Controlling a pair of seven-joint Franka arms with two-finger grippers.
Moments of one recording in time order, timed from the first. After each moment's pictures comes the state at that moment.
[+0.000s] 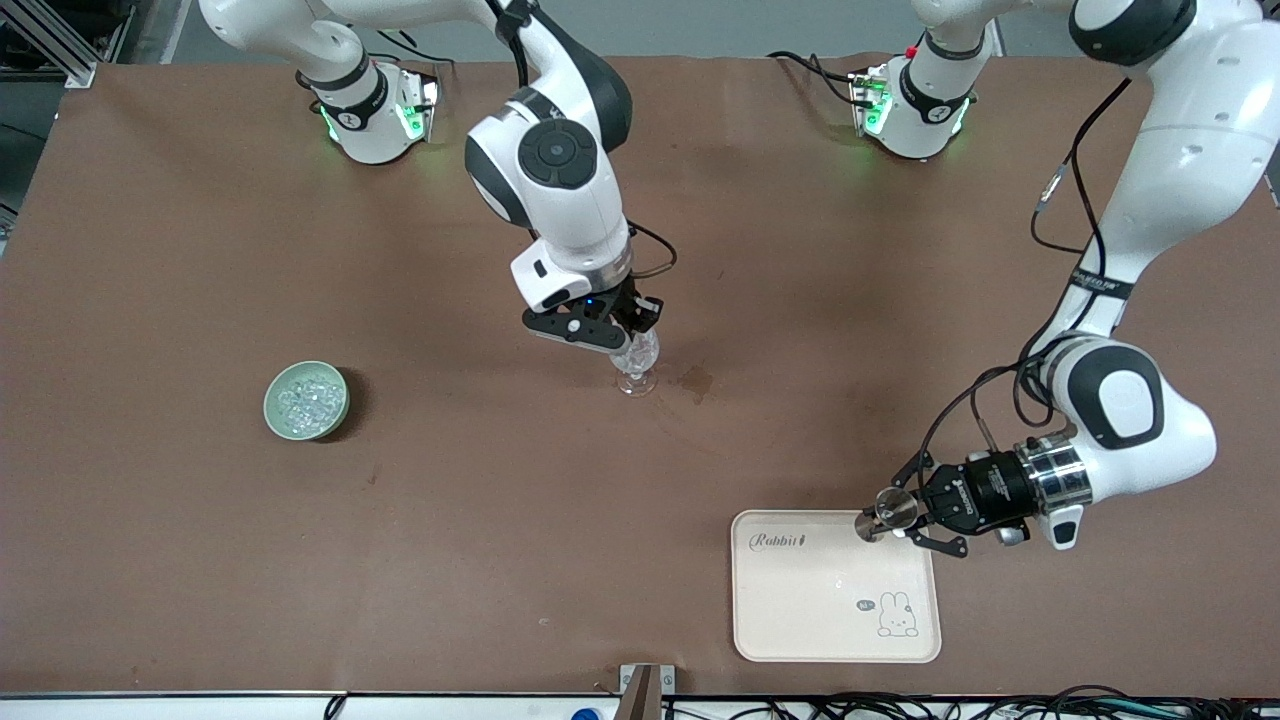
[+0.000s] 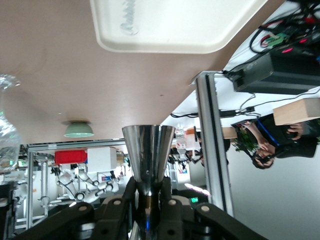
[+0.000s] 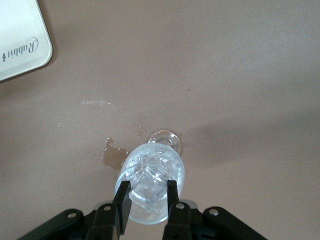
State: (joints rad) left arm 0.33 0.88 -0.55 -1.38 -1.08 2.20 -0.99; right arm 0.75 0.50 0.00 -1.47 0.04 2.08 1.03
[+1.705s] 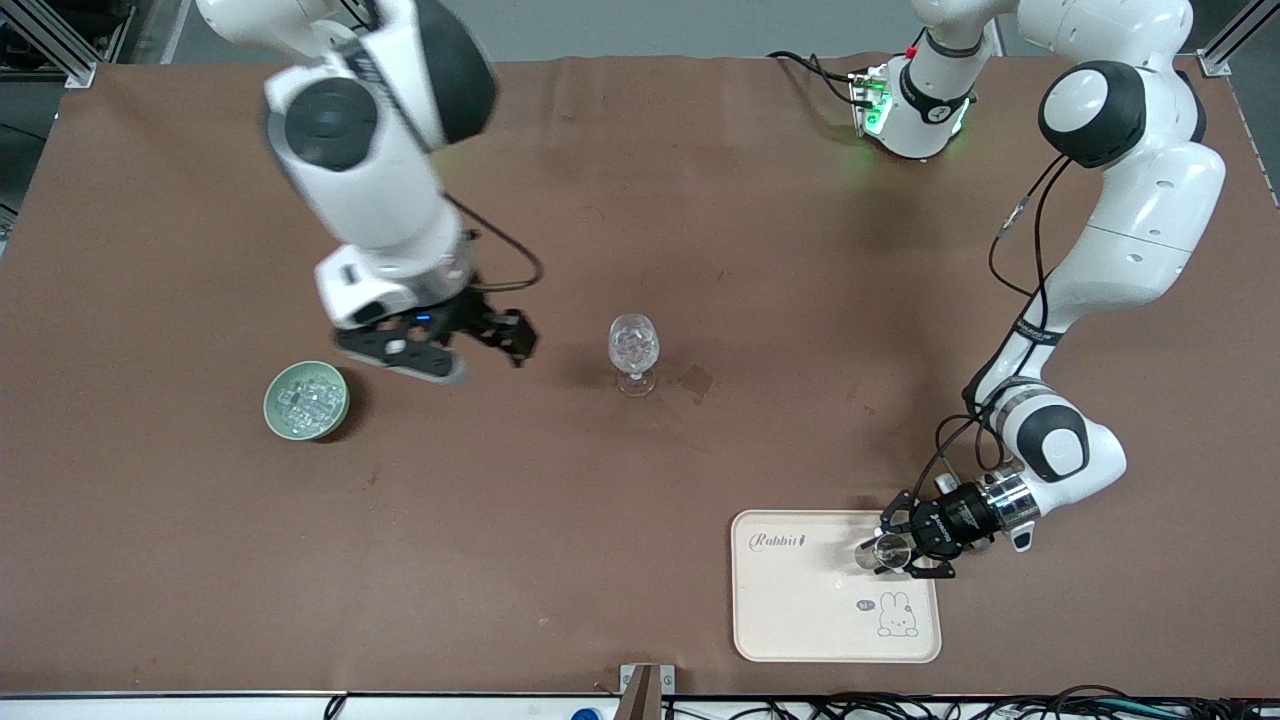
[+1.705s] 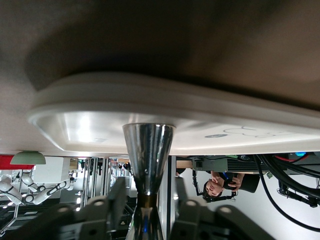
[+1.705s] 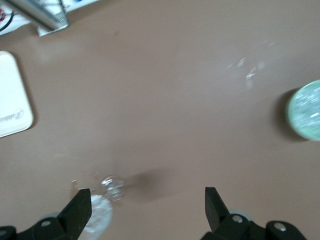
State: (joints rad) left arm 0.32 1.16 -0.51 -1.26 -1.16 2.36 -0.92; right arm 0.49 0.31 -0.04 -1.38 0.01 1.80 0.74
